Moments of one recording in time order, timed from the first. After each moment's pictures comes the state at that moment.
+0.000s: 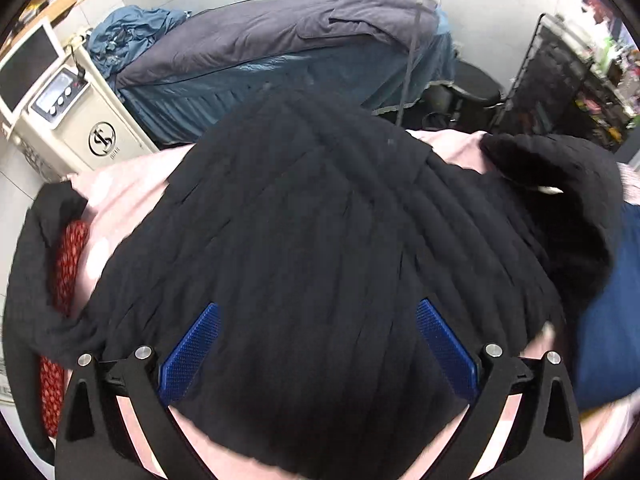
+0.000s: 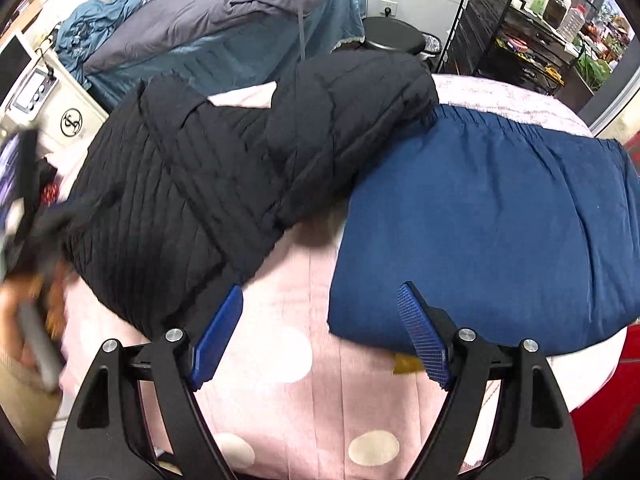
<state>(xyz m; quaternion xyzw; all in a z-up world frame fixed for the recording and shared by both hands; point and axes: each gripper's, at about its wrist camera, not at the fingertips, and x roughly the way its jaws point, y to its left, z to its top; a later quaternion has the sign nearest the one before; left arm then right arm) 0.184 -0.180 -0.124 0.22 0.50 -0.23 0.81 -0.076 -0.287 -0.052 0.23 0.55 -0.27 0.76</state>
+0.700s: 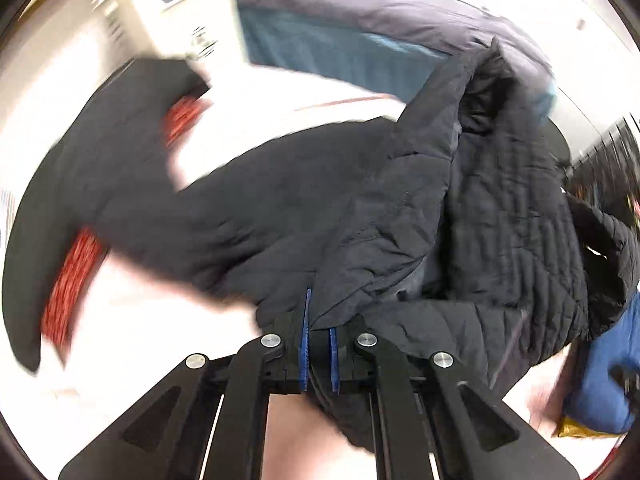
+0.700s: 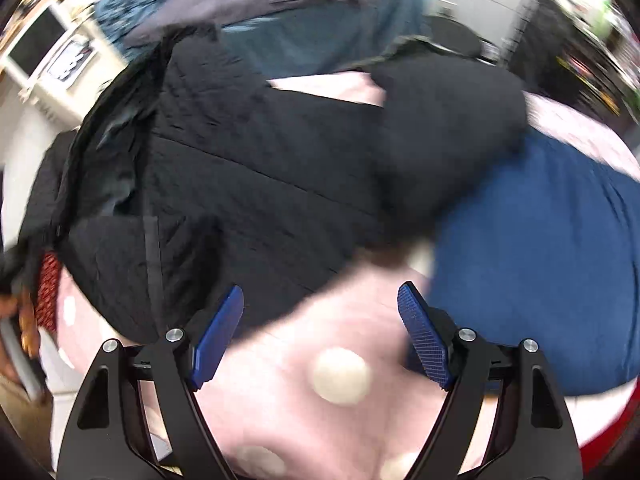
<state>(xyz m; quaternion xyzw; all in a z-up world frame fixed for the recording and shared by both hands) 0.213 0.043 -0.097 0.08 0.57 -0.10 0.81 0.012 -0.260 -0.075 0.22 0.56 -0.17 0.78</state>
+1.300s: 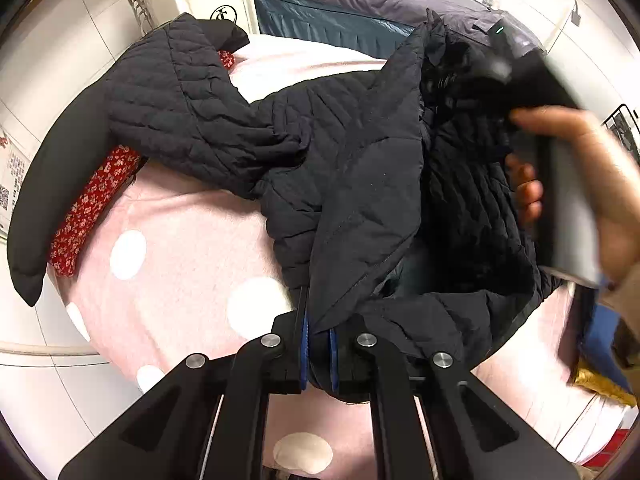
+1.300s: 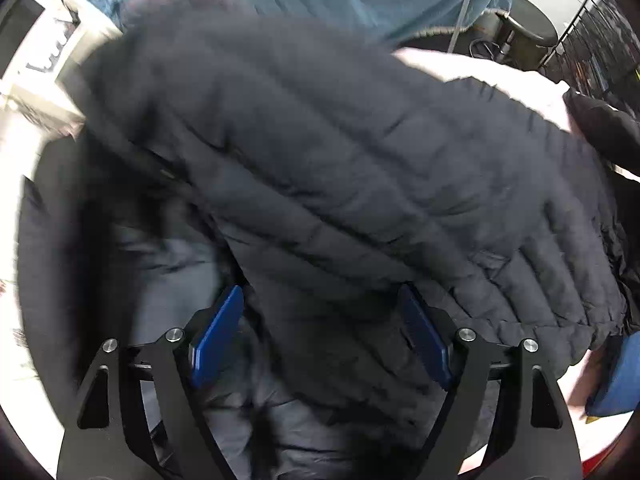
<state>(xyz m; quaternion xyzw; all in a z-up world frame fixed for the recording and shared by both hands) 0.131 0.088 -0.098 0.08 0.58 -0.11 0.81 0.262 -0.154 -0.174 0.24 0.62 -0.18 0.72</state>
